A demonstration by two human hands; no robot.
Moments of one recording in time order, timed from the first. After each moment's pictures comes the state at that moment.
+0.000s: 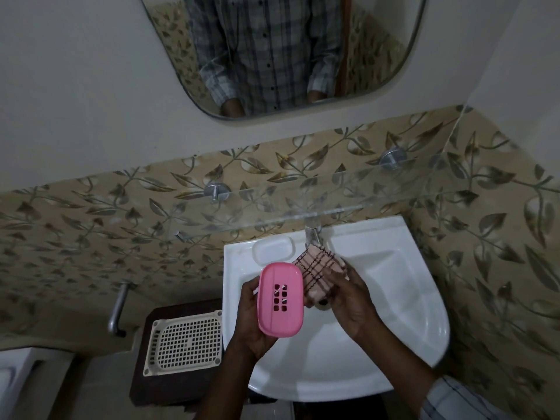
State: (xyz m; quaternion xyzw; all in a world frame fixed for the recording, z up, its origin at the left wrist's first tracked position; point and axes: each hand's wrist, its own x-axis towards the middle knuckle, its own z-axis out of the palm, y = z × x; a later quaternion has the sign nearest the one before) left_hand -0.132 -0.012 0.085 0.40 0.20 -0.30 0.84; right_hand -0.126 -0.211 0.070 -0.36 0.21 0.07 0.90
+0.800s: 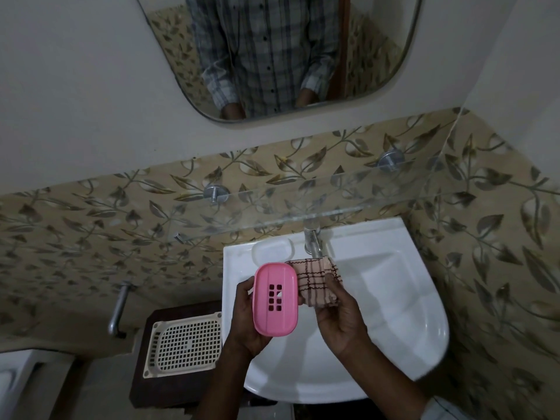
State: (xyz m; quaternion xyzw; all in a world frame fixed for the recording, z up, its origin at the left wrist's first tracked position) left_hand -0.127 -0.007 0.086 0.40 0.23 -0.29 0.84; right_hand -0.146 -0.181 0.083 -0.14 0.23 0.07 0.96
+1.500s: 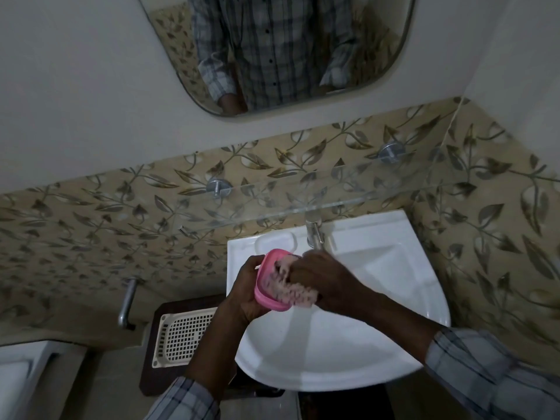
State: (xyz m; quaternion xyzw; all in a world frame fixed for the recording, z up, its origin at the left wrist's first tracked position) left_hand -0.094 -0.014 0.117 0.41 0.26 -0.38 0.79; right_hand -0.117 -0.219 0.101 -0.83 -0.38 -0.18 0.38
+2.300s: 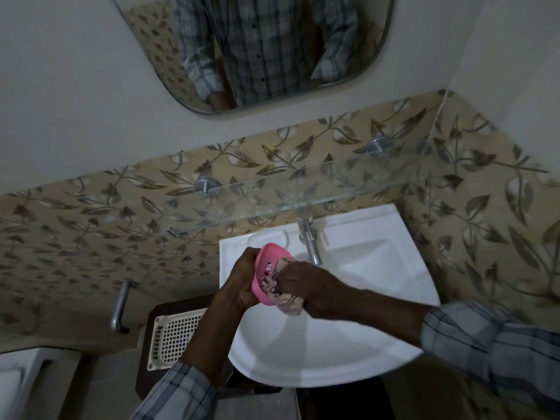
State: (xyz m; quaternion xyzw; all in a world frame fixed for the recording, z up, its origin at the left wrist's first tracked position) left_hand -0.077 -0.024 0.119 0.44 0.26 -0.40 0.76; right_hand -0.110 -0.211 0.066 -0.81 -0.49 -0.13 0.31
